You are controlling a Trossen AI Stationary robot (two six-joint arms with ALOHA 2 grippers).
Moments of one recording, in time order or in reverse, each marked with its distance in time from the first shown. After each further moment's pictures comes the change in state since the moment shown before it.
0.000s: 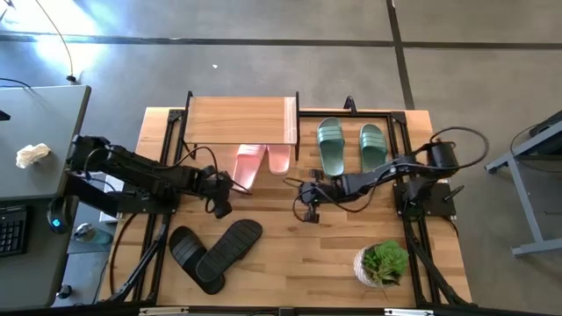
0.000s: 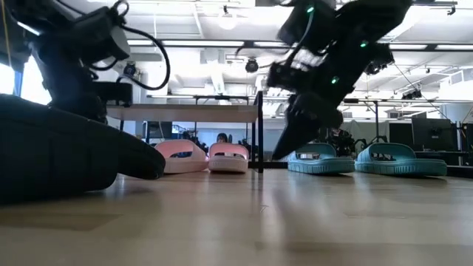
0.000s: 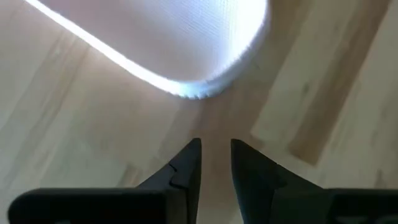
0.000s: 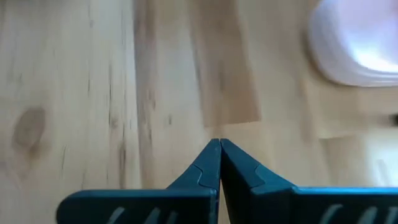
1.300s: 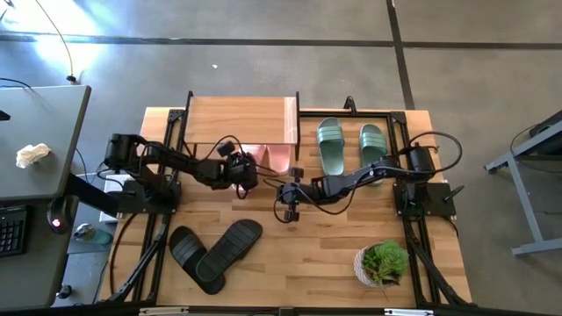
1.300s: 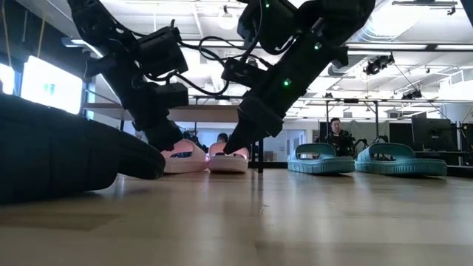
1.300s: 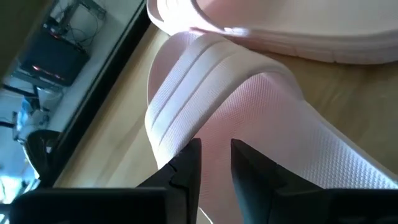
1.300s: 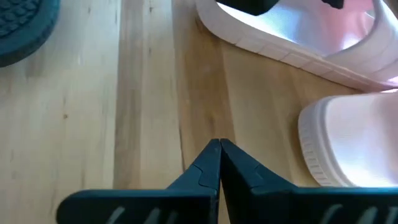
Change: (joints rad) left arm 0.135 0.378 0.252 0.220 -0.585 0.340; right arm 0.006 0.219 0.253 0.048 0.074 -0.144
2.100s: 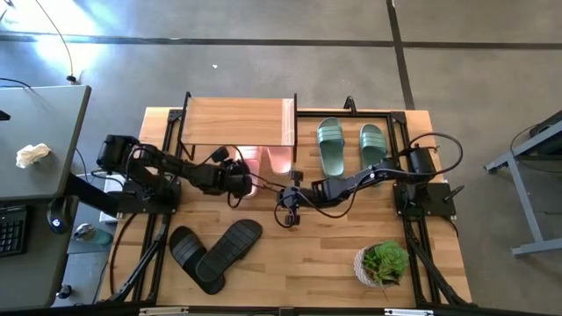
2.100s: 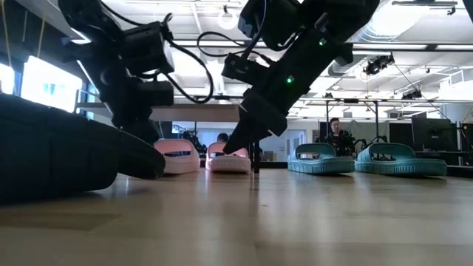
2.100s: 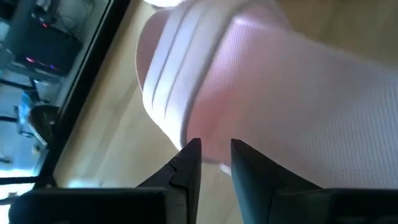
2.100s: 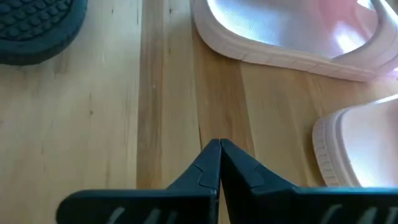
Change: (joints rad) left arm -0.064 -0.055 0.000 -0.241 0.024 -0.131; right arm 0.023 0.000 0.000 -0.001 0.001 0.004
